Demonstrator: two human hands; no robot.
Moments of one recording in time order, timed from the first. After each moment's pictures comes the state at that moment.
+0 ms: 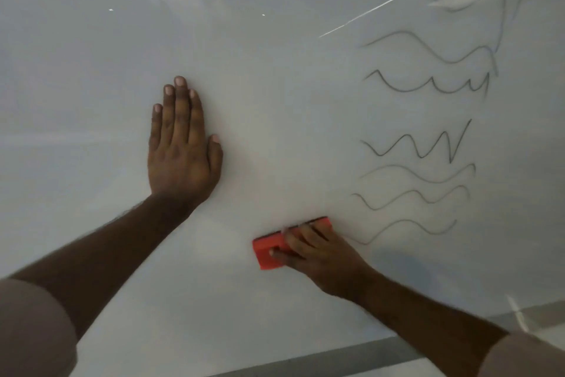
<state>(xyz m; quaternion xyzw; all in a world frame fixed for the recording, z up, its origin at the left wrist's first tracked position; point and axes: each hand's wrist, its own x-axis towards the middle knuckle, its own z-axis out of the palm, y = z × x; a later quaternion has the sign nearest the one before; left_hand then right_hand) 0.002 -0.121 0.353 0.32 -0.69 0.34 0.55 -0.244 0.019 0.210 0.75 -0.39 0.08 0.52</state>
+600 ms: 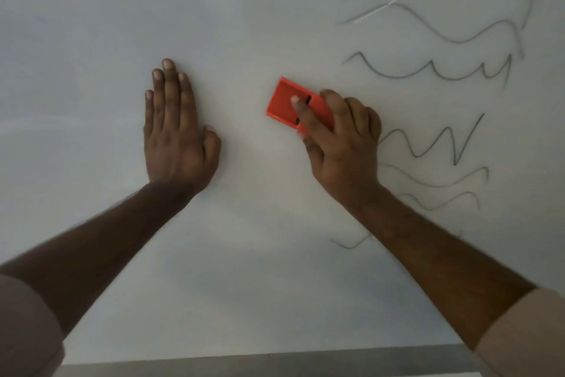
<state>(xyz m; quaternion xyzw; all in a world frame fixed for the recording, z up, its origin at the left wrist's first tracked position) -0.048 -0.093 0.355 0.37 -0.68 0.33 0.54 -0.298 -0.012 0.351 0.57 -0.44 0.42 0.55</state>
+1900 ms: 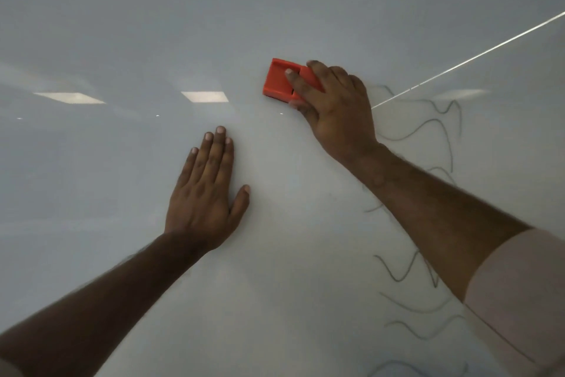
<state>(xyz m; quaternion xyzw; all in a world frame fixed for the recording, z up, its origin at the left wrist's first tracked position) -0.090 -0.084 0.476 0.34 -0.71 0.39 0.48 -0.323 -0.002 0.597 0.54 -0.41 0.39 0.62</state>
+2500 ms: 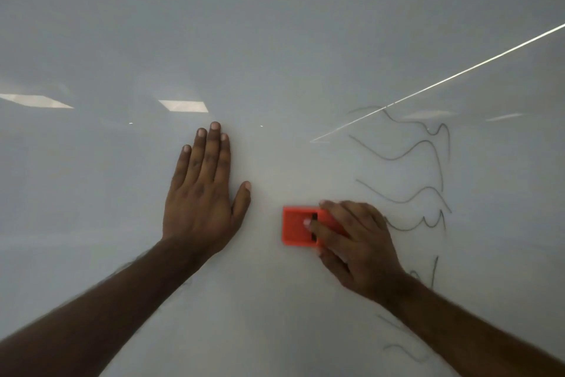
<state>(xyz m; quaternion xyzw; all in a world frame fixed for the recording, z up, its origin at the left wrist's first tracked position) -0.104 -0.089 0.499 0.33 -0.67 0.39 0.54 -0.365 0.012 0.434 0.64 -0.35 0.33 0.60</state>
